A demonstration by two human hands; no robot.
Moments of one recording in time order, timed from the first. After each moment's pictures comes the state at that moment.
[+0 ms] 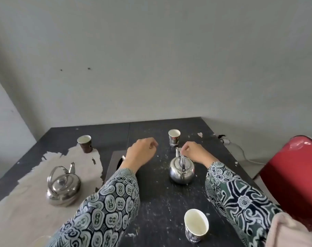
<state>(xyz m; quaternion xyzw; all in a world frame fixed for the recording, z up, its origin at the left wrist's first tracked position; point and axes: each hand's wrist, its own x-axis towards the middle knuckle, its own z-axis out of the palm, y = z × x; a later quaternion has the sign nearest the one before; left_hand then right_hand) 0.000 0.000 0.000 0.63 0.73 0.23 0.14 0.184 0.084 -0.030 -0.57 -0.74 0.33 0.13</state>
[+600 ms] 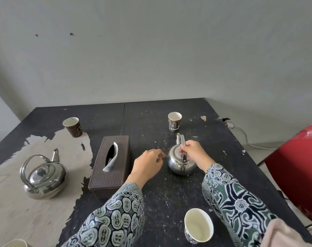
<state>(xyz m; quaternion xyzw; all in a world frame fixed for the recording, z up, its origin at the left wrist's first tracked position) 0.013 0.041 -0.112 0.65 0.71 0.18 0.18 0.168 0.130 -0.115 -0.58 -0.60 0.48 0.25</state>
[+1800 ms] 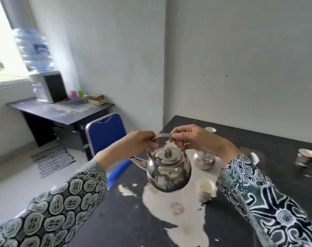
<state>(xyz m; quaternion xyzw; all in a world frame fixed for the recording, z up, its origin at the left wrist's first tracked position) -0.315 -0.501 0.082 0.57 0.76 0.31 0.11 -0.171 -0.333 0.098 -0.03 -0.79 0.61 0.02</state>
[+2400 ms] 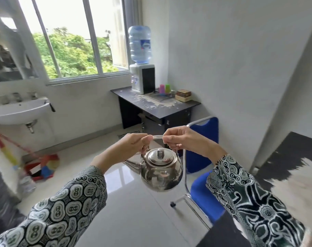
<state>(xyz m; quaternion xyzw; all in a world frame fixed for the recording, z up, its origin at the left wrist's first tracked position) -0.586 -0.817 0.052 0.36 0.85 0.38 0.04 -0.550 -0.601 0.060 0.18 -0.78 0.59 -0.10</state>
